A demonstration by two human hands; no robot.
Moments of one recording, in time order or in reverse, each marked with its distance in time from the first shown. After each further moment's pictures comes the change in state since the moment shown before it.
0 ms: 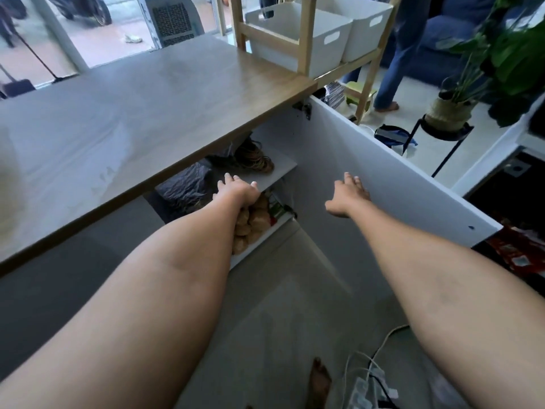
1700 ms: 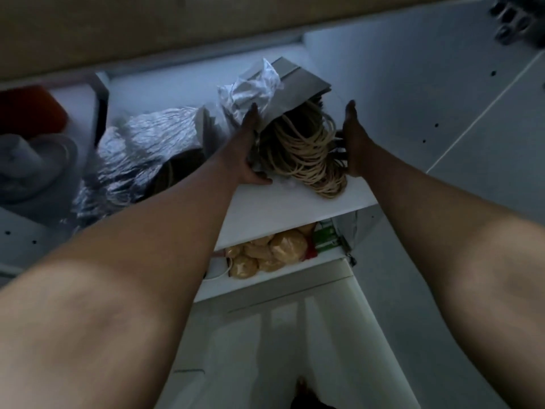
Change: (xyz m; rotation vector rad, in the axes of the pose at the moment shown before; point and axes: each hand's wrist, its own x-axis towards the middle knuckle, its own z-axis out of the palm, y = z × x) left_hand 0.404 -0.005 0.053 -1.667 -0.010 -0.223; right_hand 0.479 -0.217 0.119 1.162 -0.489 -0.118
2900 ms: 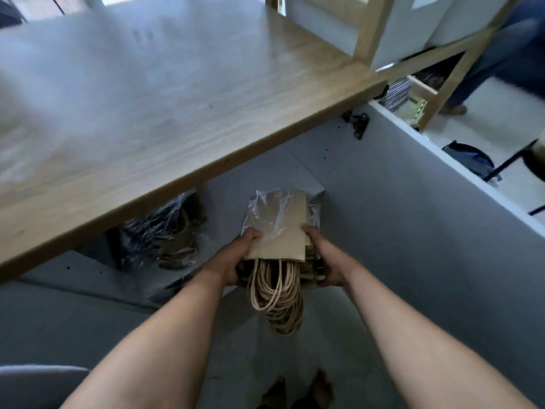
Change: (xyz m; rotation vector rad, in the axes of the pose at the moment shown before) left_hand -0.182 -0.068 -0.011 0.273 -0.127 -0.414; right_hand -0.267 0.089 -0.025 0.200 -0.068 0.443
